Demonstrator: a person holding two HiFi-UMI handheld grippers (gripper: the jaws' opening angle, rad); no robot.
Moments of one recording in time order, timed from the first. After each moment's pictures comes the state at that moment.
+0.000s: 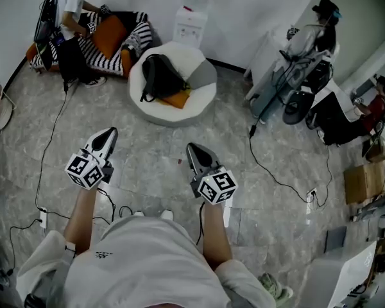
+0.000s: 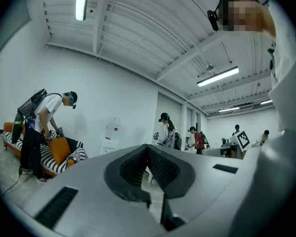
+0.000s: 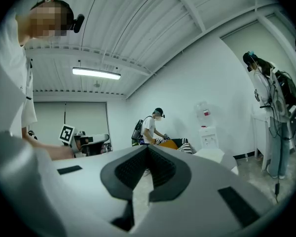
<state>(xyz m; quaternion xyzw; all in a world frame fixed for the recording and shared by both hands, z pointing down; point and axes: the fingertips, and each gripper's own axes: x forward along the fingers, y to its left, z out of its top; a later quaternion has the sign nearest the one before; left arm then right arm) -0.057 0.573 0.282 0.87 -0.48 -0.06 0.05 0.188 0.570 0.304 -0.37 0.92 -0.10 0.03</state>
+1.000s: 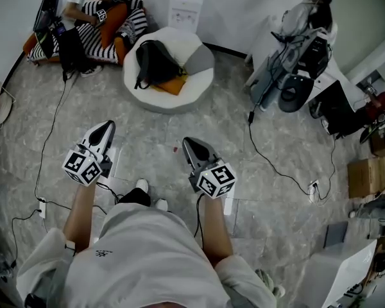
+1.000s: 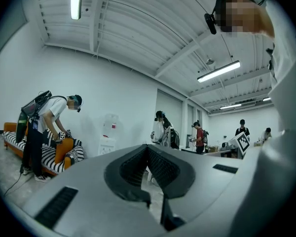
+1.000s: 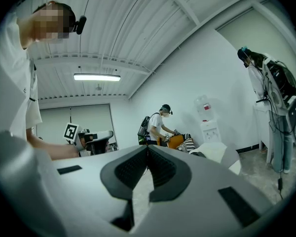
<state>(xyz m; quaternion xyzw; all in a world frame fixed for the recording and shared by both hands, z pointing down) 0.033 0.562 0.290 0.87 -0.49 -0.05 0.06 0.265 0.560 0.330 -0.33 0.93 -0.12 0.03</state>
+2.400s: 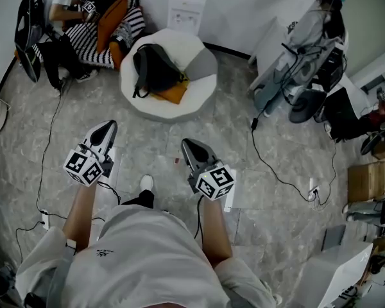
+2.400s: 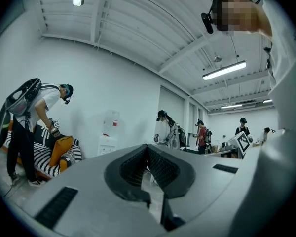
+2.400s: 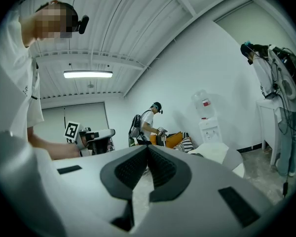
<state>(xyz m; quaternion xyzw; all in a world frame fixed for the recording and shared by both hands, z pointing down) -0.006 0.397 0.305 0.87 -0.48 -0.04 0.07 0.214 0.405 0.348 -0.34 0.93 -0.14 0.02</state>
